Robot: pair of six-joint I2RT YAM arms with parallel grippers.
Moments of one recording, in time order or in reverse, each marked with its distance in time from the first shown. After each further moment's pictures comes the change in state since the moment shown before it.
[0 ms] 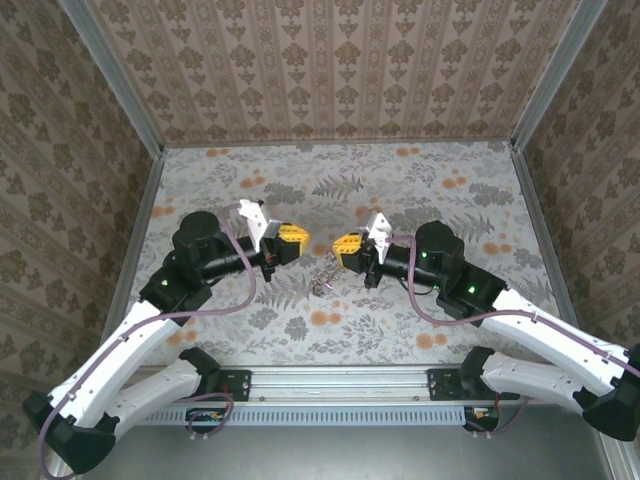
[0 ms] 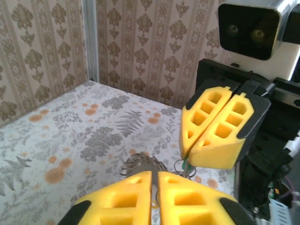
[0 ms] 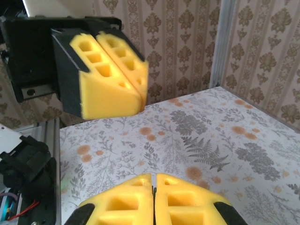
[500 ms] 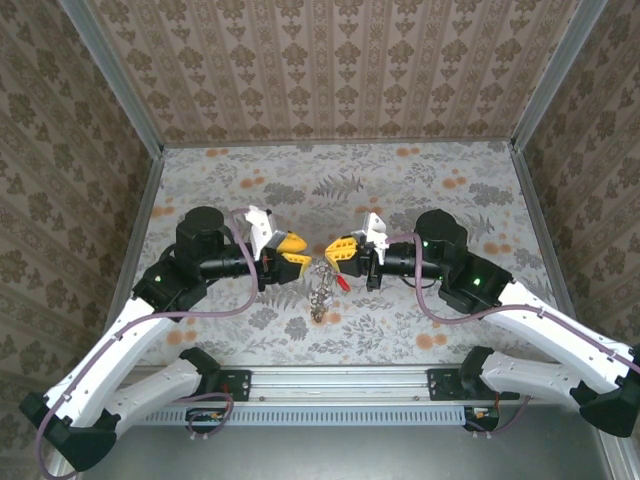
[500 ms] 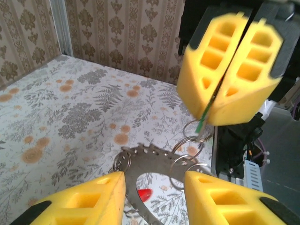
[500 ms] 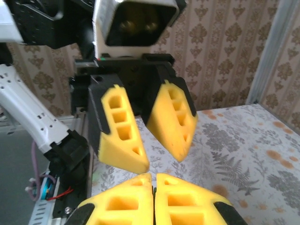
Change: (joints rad) left arm 0.000 0.019 0.068 -0.223 0.095 0.106; right arm -0.002 0.035 0.137 -0.110 -0.194 -0.076
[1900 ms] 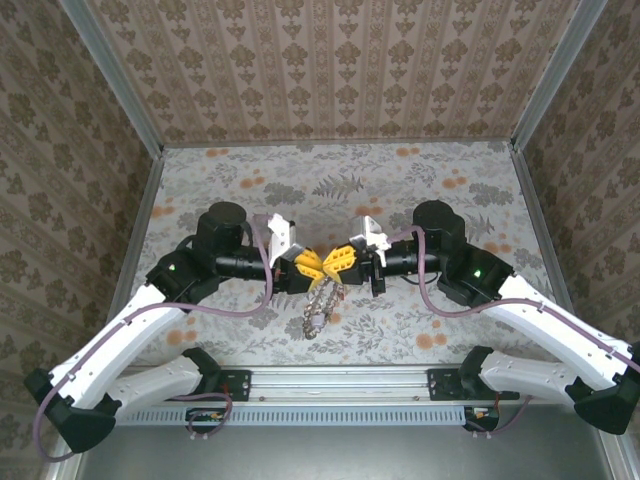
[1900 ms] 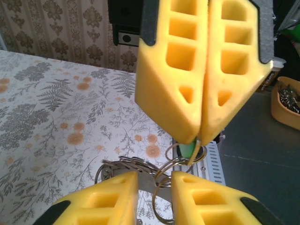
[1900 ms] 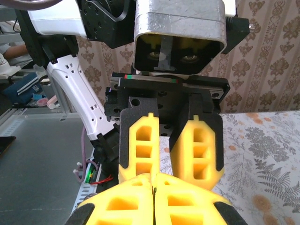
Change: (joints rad) left arm -0.094 0.098 0.067 -0.076 0.132 0.079; right arm -0.031 0.036 0.065 -0.084 -0.221 -0.018
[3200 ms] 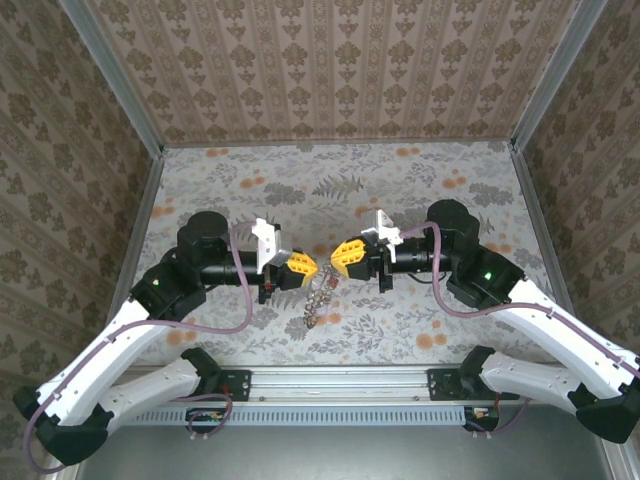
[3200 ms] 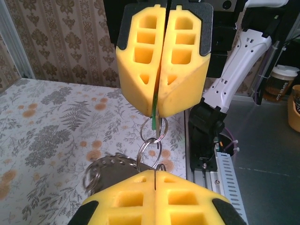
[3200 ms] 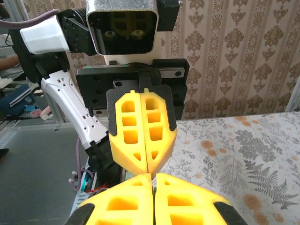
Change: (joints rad) left arm -0.018 -0.106 -0.028 0.065 -0.076 -0.016; right arm -0.040 -0.046 -0.009 0.009 0.004 0.045
